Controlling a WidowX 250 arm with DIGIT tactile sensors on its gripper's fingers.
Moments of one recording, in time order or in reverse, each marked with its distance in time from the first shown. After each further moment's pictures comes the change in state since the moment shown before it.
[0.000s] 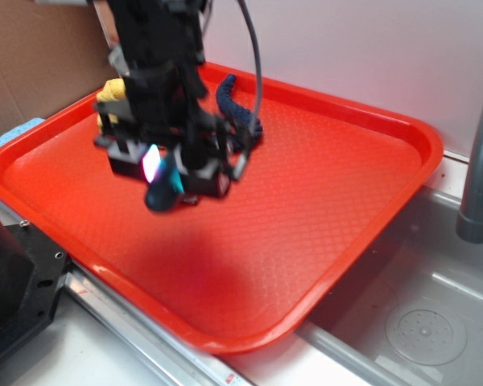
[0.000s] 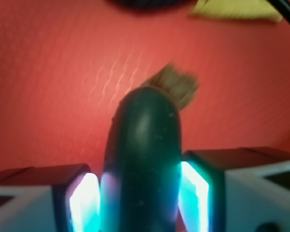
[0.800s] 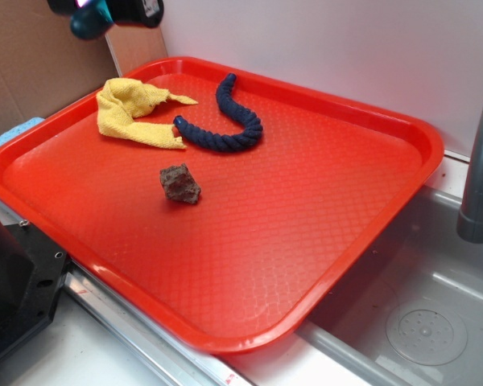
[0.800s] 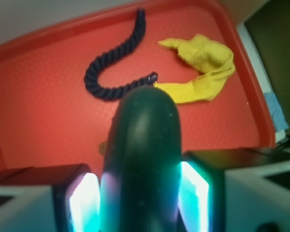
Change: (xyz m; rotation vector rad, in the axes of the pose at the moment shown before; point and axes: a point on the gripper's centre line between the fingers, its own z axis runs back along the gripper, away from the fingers) arm 0.057 0.060 0.086 -0.058 -0.017 -0.150
